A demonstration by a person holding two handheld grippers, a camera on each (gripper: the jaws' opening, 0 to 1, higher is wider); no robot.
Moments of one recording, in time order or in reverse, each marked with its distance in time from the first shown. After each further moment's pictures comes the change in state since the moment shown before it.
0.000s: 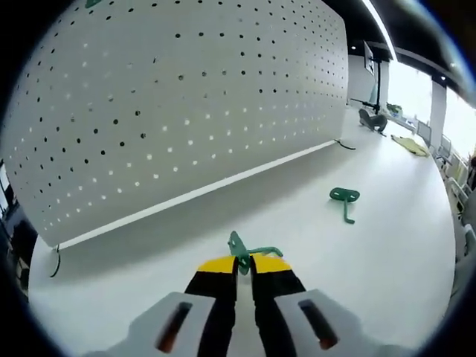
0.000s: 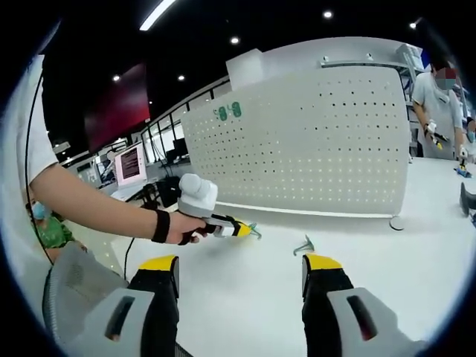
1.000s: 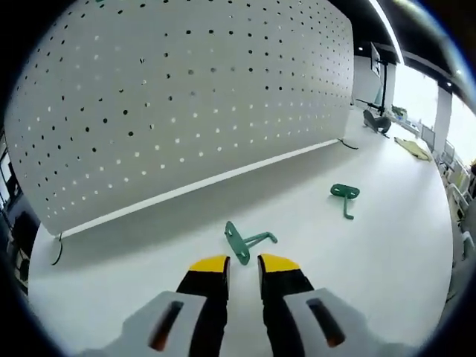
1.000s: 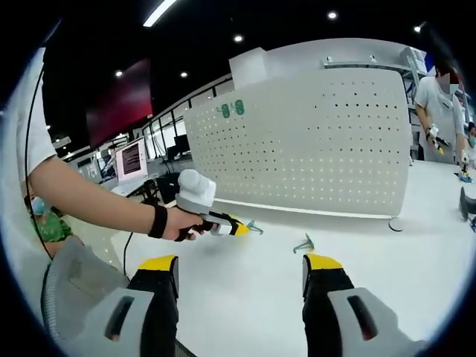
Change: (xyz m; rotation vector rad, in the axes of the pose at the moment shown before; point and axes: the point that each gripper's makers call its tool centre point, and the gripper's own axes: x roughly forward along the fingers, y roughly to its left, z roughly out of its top) left arm -0.005 0.005 -0.009 -0.029 0.030 0.020; right arm -0.003 0.002 -0.004 -0.021 0.016 0.003
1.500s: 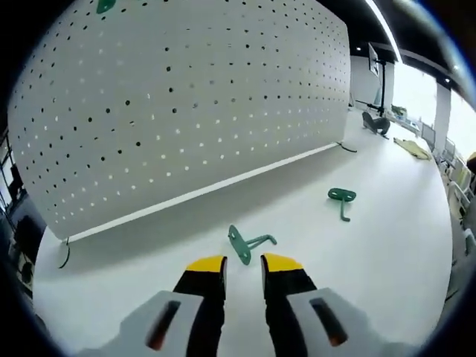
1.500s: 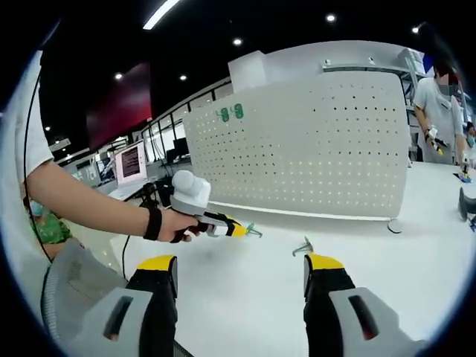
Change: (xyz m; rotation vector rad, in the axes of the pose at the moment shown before) left arm -0.009 0.000 0.007 0.008 -0.030 0.007; right arm -0.001 0.000 0.004 -0.001 -0.019 -0.008
